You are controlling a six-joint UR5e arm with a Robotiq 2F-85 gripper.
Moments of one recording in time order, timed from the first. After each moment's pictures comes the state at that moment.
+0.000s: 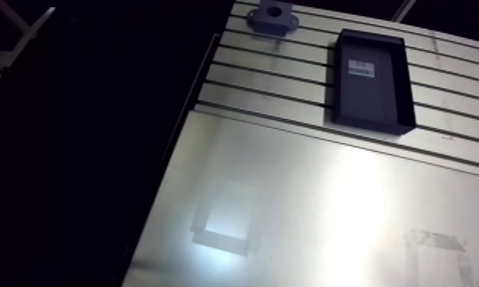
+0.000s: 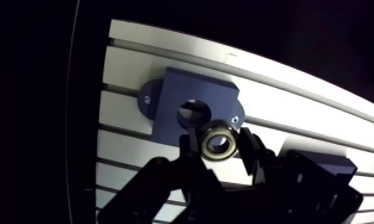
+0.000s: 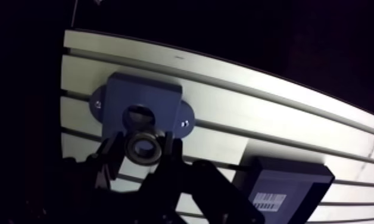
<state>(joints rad) 0.22 -0.86 1.24 -1.90 -1.59 -1.60</state>
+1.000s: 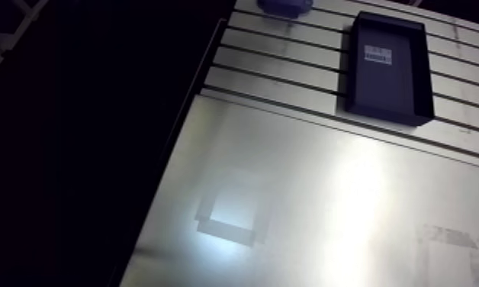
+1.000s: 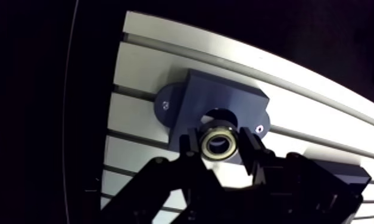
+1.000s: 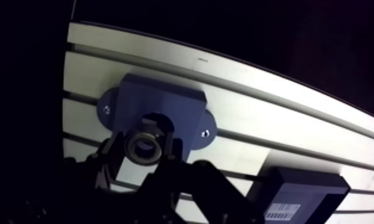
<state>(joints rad) 0.25 -0.81 1.22 -1.90 -1.59 -1.60</state>
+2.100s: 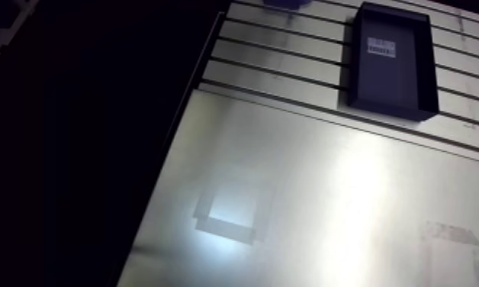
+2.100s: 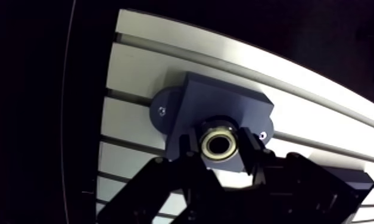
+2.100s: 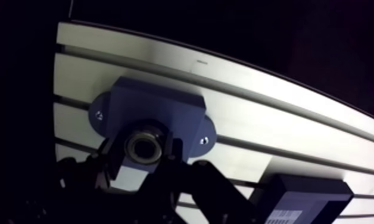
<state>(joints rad) 0.25 -0.78 1.21 -1.90 -1.59 -1.61</state>
